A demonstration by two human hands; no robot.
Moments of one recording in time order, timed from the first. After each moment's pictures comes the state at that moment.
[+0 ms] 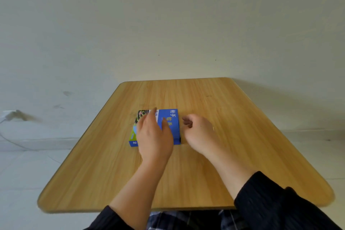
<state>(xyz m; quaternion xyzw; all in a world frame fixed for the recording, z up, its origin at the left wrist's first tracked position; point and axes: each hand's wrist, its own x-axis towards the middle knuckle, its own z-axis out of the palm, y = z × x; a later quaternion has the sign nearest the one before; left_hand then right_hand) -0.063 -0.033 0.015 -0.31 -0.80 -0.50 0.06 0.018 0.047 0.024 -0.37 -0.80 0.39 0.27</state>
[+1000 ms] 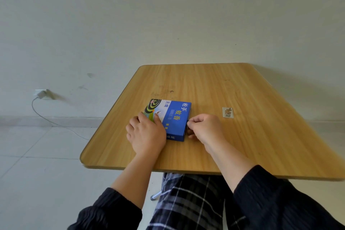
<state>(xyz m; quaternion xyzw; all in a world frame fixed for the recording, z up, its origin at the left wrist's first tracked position) -0.095 -0.103 -0.009 -0.18 -0.93 -0.33 0.01 0.009 -0.011 0.001 -0.44 -0.66 0.54 0.27</state>
